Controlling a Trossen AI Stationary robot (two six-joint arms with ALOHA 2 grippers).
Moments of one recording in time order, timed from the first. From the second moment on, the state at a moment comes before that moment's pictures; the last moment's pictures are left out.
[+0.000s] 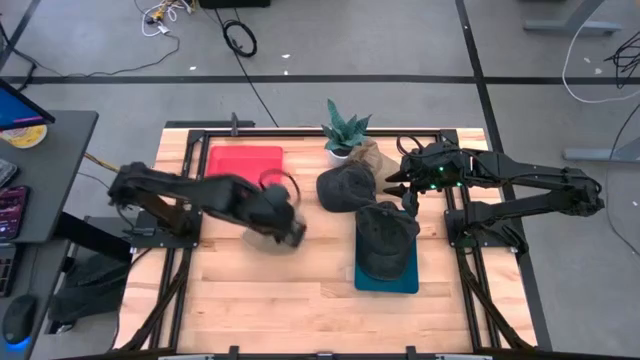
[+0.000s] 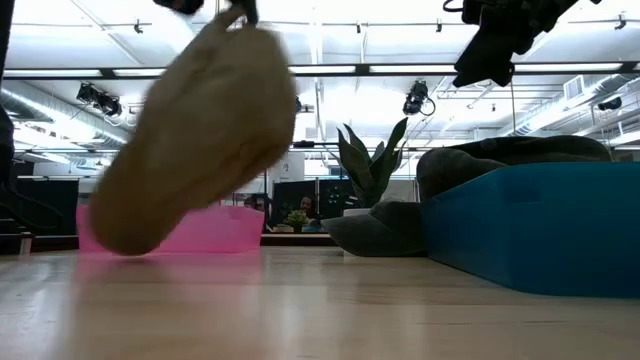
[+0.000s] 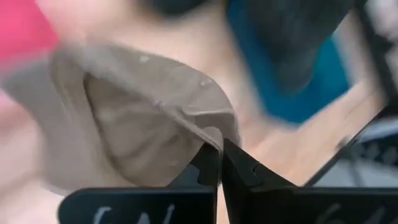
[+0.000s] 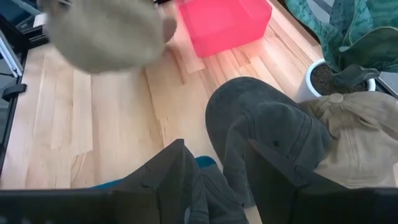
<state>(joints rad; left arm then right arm) -0.25 1.57 1.71 -1.19 -0.25 -1.27 -0.17 0.92 0.94 -0.68 -0.02 0.20</state>
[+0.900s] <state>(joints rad) -0.08 1.49 2.00 -0.49 -0.55 -0.33 -0.19 0.94 0.93 -0.48 -0.02 0.39</state>
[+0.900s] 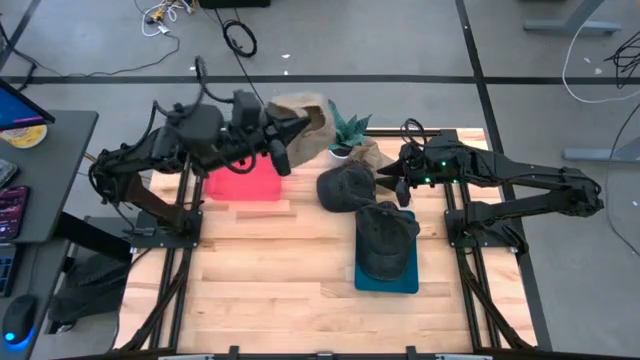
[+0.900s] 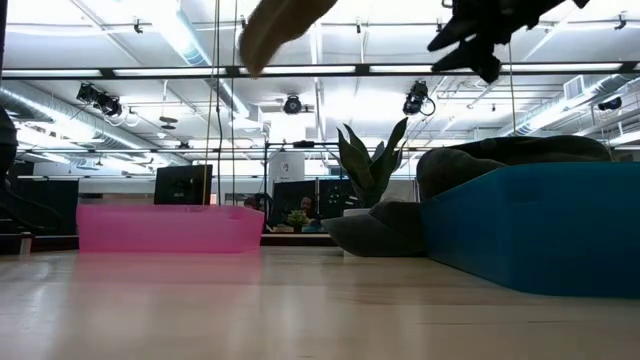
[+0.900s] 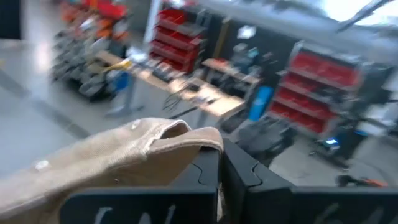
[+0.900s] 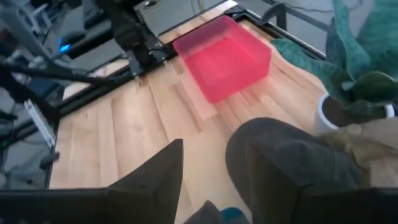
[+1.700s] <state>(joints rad) 0.03 1.49 2.00 0.00 -0.09 -0.11 -0.34 1.00 0.40 0.94 -0.43 1.59</state>
